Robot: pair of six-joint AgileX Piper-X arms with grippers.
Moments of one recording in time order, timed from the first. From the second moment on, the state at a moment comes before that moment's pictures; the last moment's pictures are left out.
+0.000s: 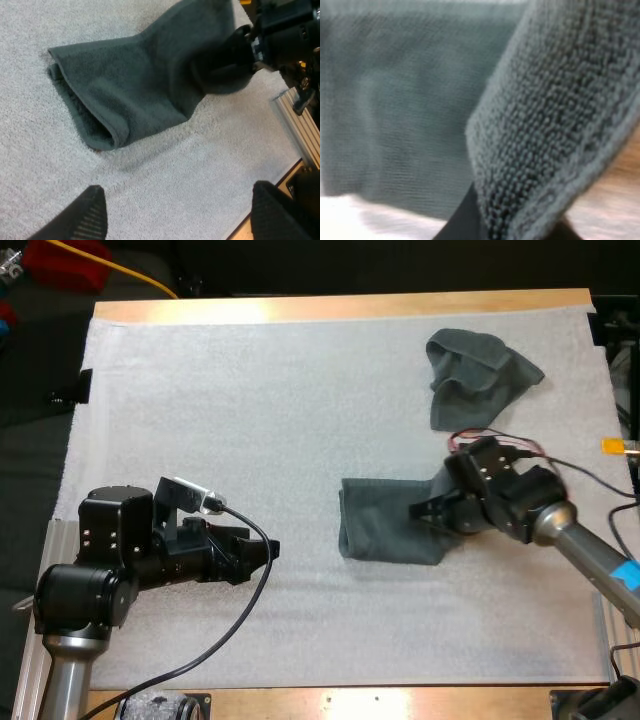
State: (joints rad) left arm -0.08 0.81 -0.85 1.07 0.78 -1.80; right arm 0.57 1.45 -0.94 0.77 -0.12 -1.32
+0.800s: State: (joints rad) left arm -0.08 0.81 -0.85 1.07 0.78 -1.80; right arm 0.65 1.64 -0.94 0.50 -0.32 -1.08
